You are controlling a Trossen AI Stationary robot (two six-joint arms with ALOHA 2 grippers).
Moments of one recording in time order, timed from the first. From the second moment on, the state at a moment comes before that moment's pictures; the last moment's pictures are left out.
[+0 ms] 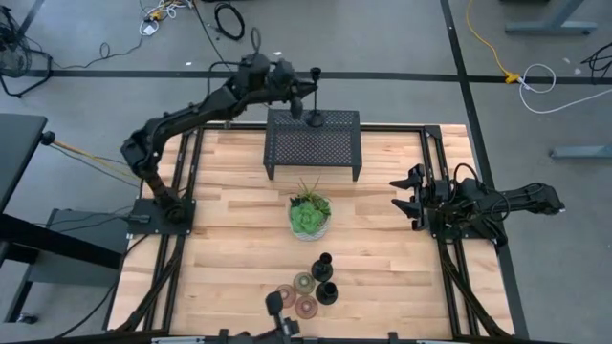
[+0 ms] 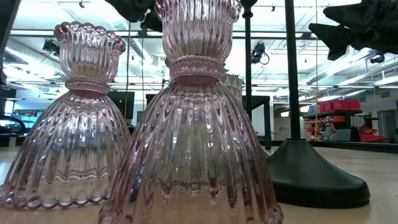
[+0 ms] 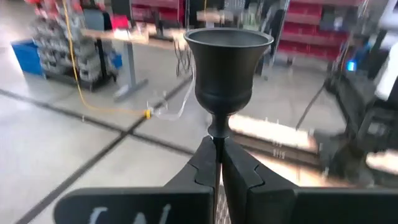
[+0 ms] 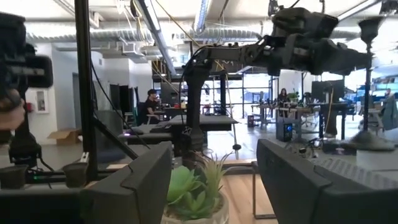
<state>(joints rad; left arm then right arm) 0.66 1.70 1.52 0.02 0.30 0.01 0.10 0.15 0.02 0.43 0.13 -0.03</state>
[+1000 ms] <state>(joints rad) 0.69 1.77 1.51 0.01 0.34 0.06 0.10 0.15 0.02 0.41 0.14 0.00</state>
